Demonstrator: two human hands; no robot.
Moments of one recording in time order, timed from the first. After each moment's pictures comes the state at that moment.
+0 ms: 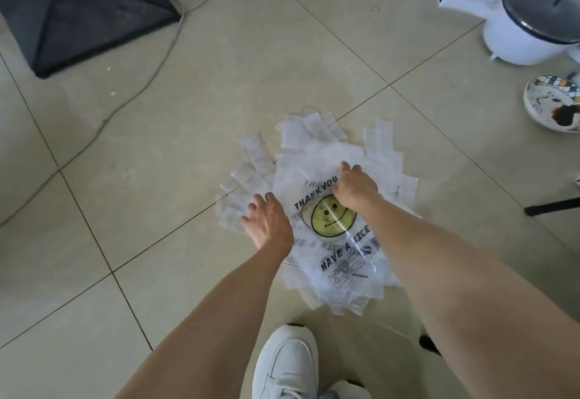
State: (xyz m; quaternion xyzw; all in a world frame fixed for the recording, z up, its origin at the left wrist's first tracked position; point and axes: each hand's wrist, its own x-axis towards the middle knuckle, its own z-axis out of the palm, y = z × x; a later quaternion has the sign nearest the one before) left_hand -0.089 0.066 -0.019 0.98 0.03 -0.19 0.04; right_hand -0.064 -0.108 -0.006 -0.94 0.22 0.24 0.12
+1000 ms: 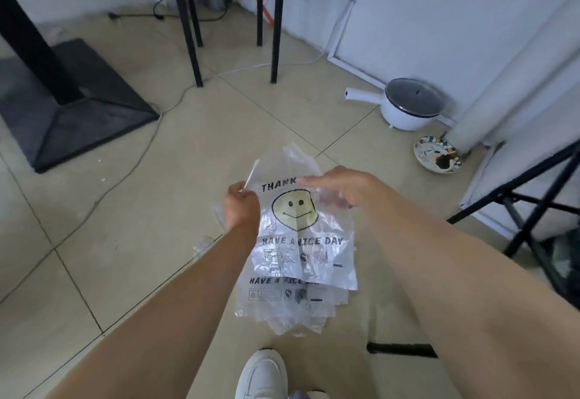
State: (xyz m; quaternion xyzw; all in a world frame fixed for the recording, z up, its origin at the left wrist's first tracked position) left_hand -0.060 0.037 0.179 0.77 0.14 -0.11 0.61; right_hand -0.091 -0.151 0.238 -0.81 0.35 0.26 0.39
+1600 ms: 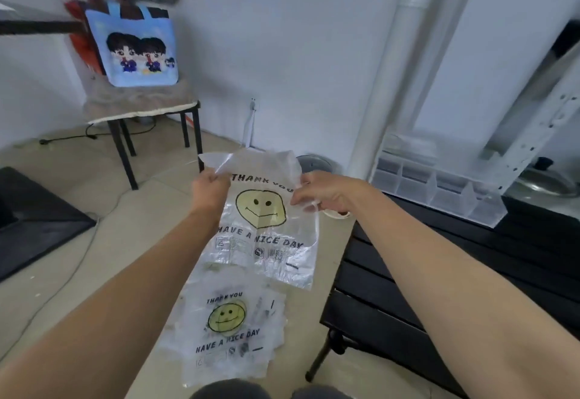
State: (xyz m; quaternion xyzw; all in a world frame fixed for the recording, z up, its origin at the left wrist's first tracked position) left_hand -0.146 -0.019 0.453 0.72 -0.10 -0.10 0.68; right_hand -0.265 -0.188 0.496 -0.80 0.28 0.07 0.52
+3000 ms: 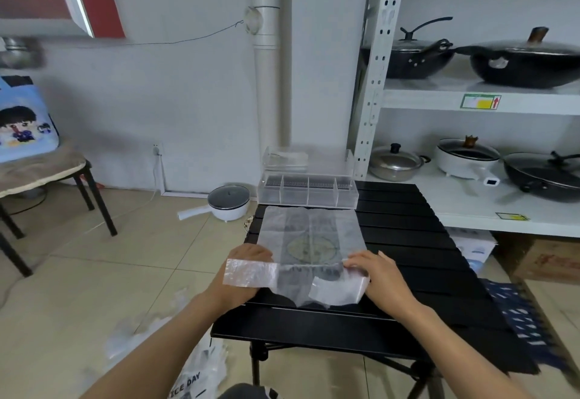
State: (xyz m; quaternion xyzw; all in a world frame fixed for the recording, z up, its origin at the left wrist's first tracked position) left_hand -0.353 -0.080 0.403 0.64 -0.72 -0.03 0.26; right_hand -0.633 -0.219 0.377 -0.89 0.40 -0.15 0.18
